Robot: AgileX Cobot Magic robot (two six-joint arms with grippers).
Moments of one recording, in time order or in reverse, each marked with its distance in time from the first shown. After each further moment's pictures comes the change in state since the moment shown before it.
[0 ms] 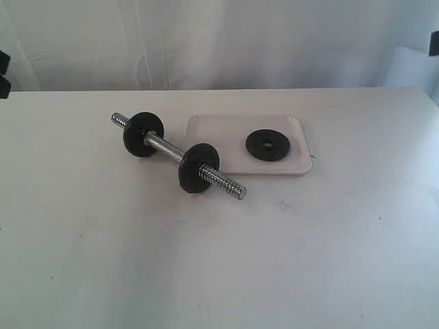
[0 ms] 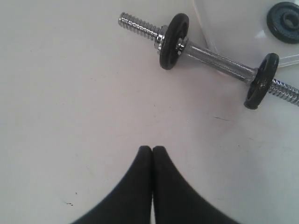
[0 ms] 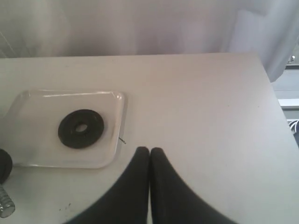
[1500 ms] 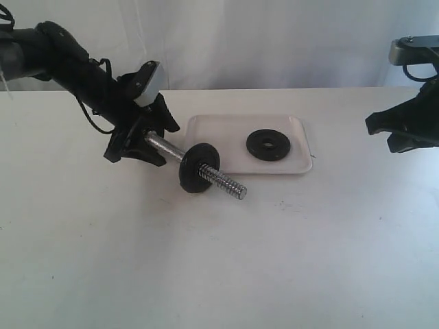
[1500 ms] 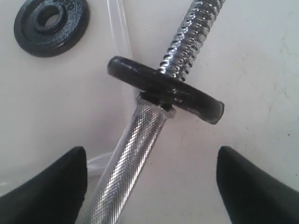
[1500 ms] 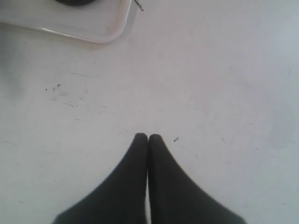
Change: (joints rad) left arm -0.222 0.878 -0.593 -0.404 0.242 1.594; right arm 0.002 0.404 -0.099 0.094 0.226 -0.219
